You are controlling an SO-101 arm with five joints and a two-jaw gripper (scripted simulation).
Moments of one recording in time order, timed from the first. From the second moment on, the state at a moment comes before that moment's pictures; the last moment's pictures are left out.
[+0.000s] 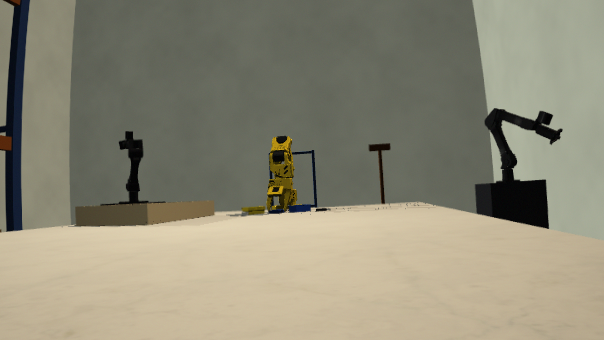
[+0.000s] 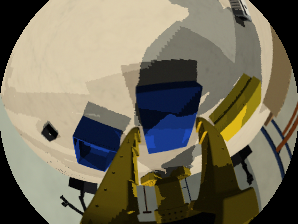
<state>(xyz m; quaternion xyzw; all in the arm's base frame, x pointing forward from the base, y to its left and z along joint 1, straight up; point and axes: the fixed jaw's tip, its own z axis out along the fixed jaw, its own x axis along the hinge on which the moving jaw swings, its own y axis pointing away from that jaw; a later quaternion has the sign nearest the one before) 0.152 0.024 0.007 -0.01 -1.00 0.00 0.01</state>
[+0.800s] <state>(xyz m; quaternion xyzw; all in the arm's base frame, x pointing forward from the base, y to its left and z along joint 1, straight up) 0.152 0.024 0.007 -0.01 -1.00 0.00 0.01</state>
